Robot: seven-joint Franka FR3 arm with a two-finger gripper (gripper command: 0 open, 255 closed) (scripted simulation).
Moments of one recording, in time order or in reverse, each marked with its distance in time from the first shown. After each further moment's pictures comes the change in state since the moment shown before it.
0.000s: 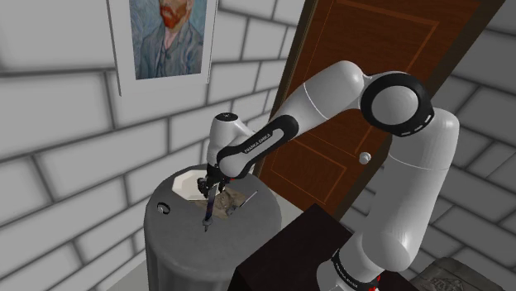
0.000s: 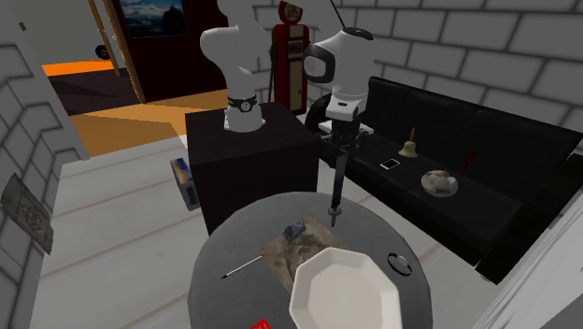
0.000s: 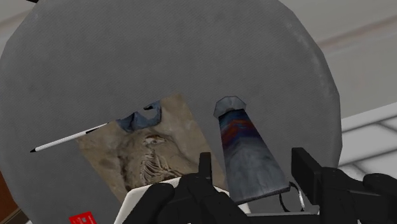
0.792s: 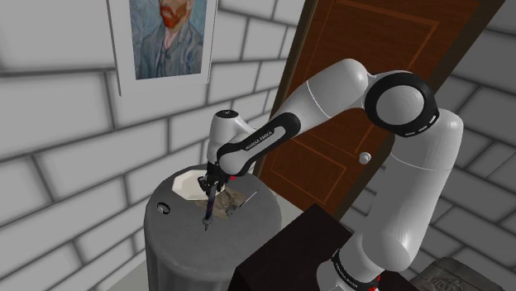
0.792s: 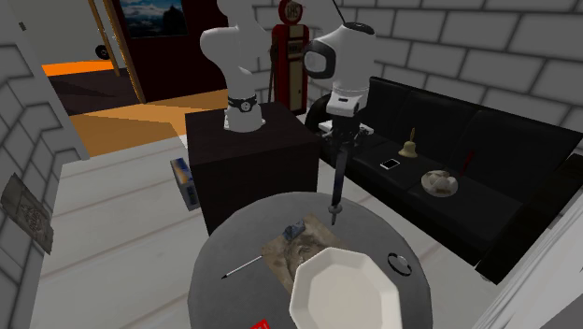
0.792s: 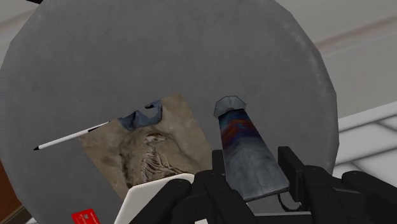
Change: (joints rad) arm -0.003 -0.022 0.006 0.001 0.011 -0.022 -0.007
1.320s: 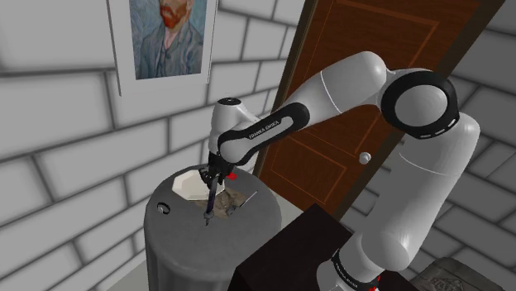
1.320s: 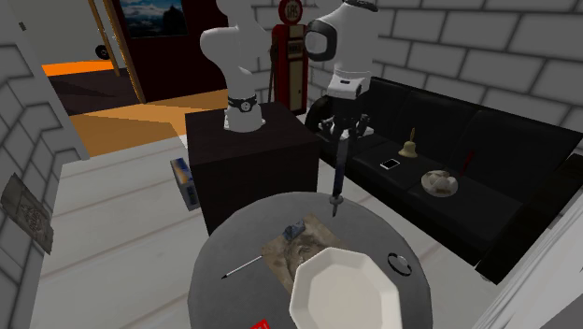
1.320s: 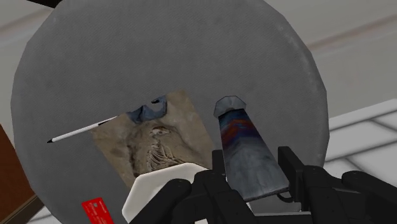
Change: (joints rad) arm -0.014 -0.087 0.018 0.010 0.045 -0.092 -0.033
